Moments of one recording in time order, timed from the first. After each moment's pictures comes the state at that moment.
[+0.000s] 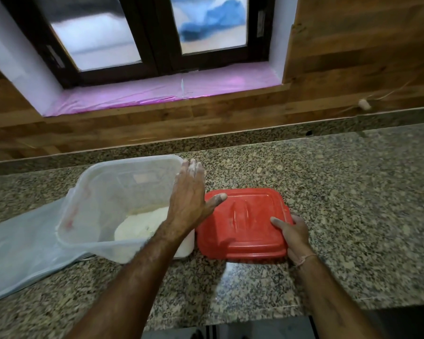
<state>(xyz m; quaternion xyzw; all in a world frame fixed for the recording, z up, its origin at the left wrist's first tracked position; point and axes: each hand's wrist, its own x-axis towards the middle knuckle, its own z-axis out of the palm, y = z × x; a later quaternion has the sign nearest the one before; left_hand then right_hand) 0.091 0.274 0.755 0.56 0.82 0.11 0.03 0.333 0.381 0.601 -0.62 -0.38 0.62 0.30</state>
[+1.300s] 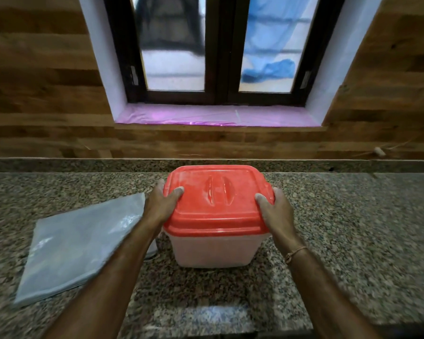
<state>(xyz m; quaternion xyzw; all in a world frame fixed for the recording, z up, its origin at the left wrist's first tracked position) -0.132 0.103 0.784 0.27 0.79 0.47 0.28 0.113 0.224 0.781 -0.54 -0.66 0.39 0.35</state>
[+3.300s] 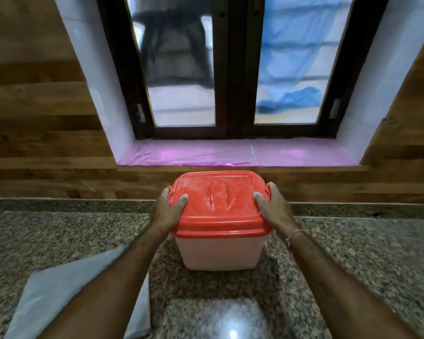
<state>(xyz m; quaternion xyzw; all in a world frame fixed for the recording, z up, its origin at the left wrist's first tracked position) -0.222 0.256 0.799 0.24 0.83 0.47 0.19 0.008 0.417 0.805 -0.49 -0.72 0.42 0.26</state>
